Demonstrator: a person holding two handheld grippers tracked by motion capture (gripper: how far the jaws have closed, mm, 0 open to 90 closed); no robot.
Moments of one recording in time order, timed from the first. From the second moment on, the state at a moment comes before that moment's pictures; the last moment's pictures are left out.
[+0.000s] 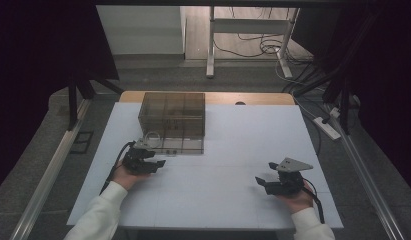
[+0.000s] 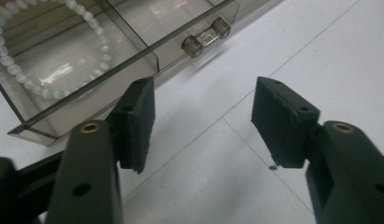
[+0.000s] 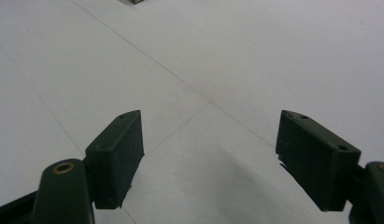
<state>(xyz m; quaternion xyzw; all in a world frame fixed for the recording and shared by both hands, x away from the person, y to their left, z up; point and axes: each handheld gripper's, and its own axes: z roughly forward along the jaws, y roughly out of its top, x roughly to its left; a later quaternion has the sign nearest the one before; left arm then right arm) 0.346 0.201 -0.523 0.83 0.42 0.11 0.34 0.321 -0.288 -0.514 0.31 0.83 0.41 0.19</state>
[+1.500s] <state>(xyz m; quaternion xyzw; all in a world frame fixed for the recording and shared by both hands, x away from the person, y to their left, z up) 0.365 0.191 -0.537 0.84 0.42 0.14 0.33 0.322 -0.287 -0.514 0.31 0.83 0.41 0.19</state>
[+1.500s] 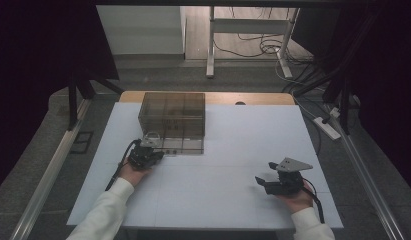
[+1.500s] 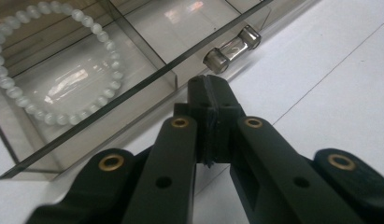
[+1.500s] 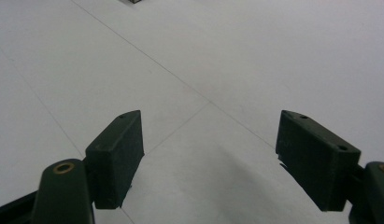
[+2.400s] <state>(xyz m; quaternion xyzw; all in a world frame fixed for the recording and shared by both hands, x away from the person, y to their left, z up) 0.377 0.184 -0.540 0.83 0.42 0.14 0.33 0.322 -0.287 -0.514 0.31 0.83 0.41 0.19</state>
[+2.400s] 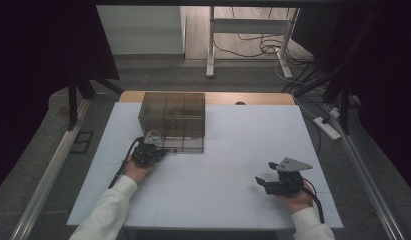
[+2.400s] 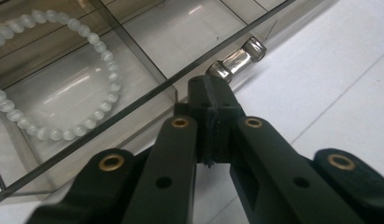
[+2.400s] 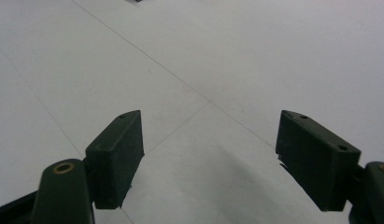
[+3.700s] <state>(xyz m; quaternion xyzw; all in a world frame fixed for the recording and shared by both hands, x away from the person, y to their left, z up) 0.410 0.184 -0.544 0.81 0.45 0.16 0.33 0.323 -0.288 -0.514 0.32 0.83 0.41 0.19</state>
